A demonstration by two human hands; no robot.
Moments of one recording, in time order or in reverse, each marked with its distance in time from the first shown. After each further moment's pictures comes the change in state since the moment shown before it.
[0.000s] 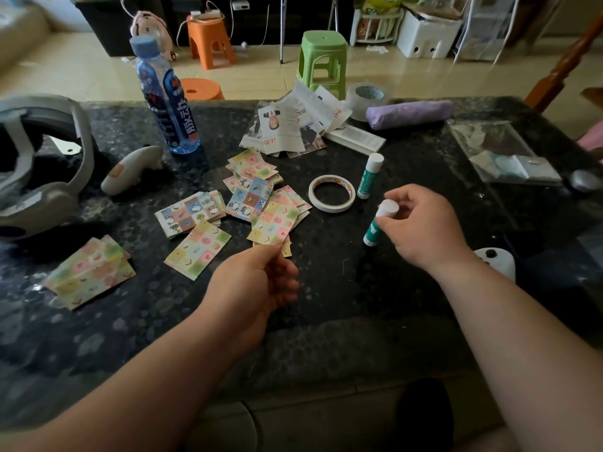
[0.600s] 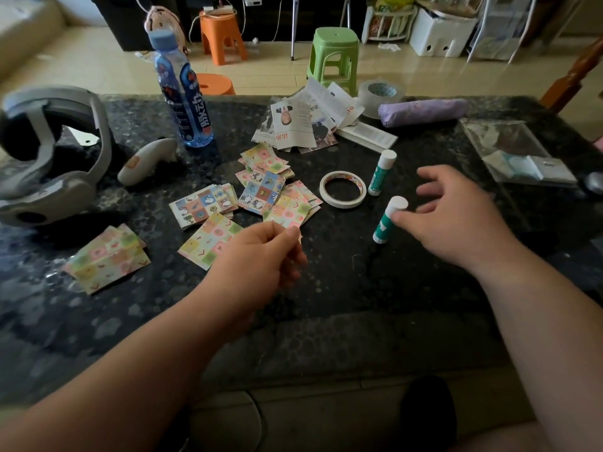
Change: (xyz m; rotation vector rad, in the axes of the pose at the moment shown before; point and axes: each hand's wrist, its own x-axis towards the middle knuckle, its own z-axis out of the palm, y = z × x) left_hand -0.012 0.019 -0.014 0.494 -0.022 0.244; right_hand -0.019 -0.033 -0.032 -0.144 -0.046 0.017
